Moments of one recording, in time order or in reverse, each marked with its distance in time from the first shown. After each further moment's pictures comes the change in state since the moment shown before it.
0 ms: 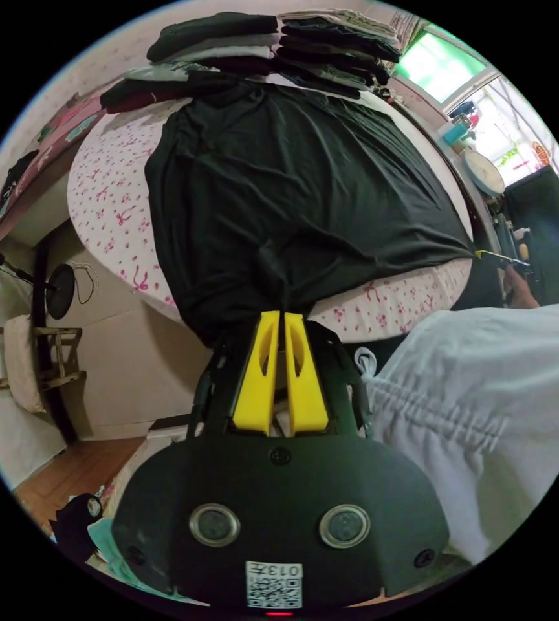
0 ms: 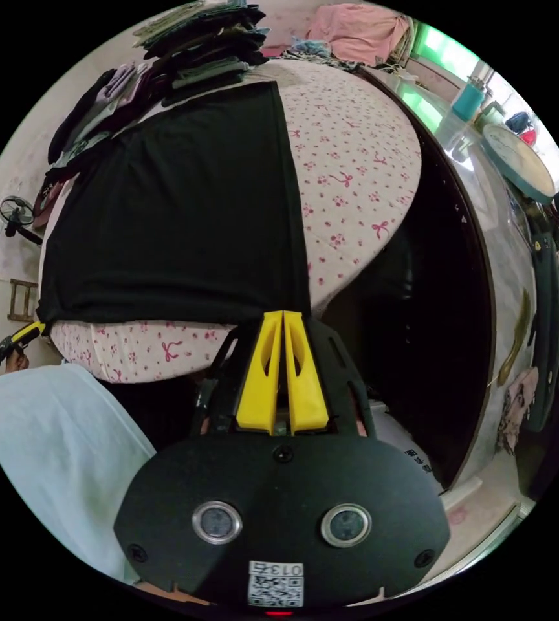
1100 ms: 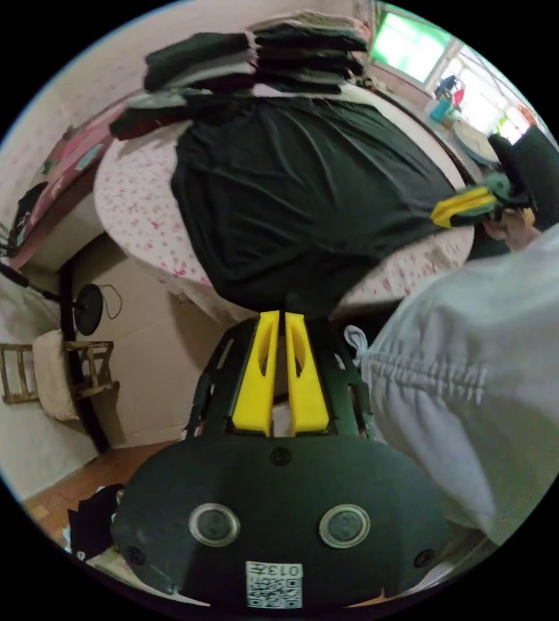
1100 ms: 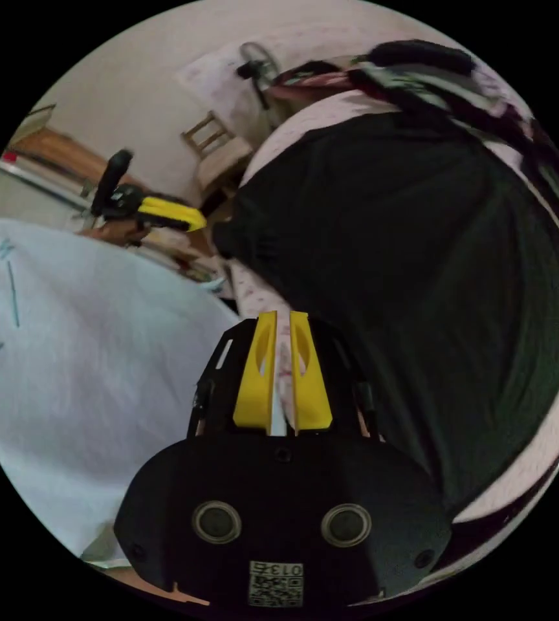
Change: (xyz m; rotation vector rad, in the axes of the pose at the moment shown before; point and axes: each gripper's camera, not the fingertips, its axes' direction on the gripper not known) left arm 0.020 0.051 -0.025 0.039 -0.134 0.077; right arm -0.252 -0.053 0.026 -0.076 -0.417 -0.816
